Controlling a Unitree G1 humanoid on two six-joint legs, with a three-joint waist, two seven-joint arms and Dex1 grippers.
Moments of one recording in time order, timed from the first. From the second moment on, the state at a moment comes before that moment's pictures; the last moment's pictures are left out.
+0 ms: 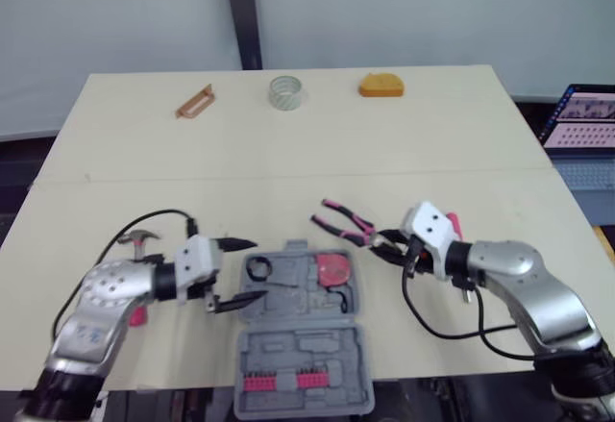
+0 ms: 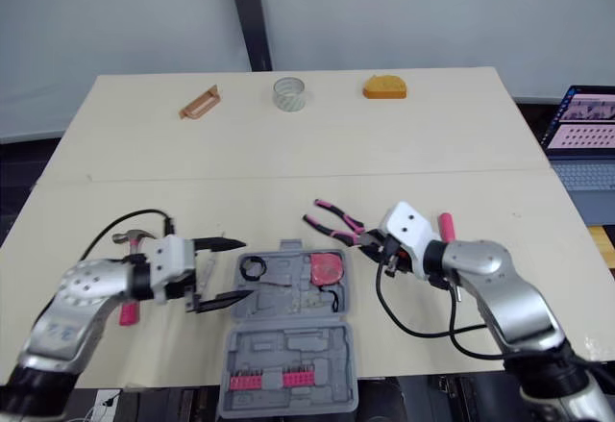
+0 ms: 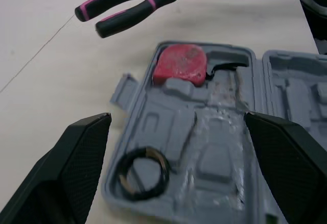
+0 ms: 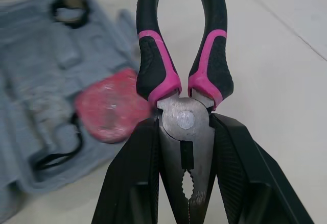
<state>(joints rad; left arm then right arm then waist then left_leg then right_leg) 0.06 0.72 0.11 -0.26 -0.32 0.08 -1.03 -0.34 -0.74 0.21 -0.38 0.28 0.60 0.90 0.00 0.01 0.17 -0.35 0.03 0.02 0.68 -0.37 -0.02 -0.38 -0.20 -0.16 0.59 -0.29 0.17</state>
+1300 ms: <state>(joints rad) 0.48 0.69 0.38 -0.38 -0.39 -0.02 -1.00 -0.58 -0.58 0.67 -0.32 0.03 0.69 1.00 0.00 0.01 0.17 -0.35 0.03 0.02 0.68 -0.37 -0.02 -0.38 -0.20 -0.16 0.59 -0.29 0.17</state>
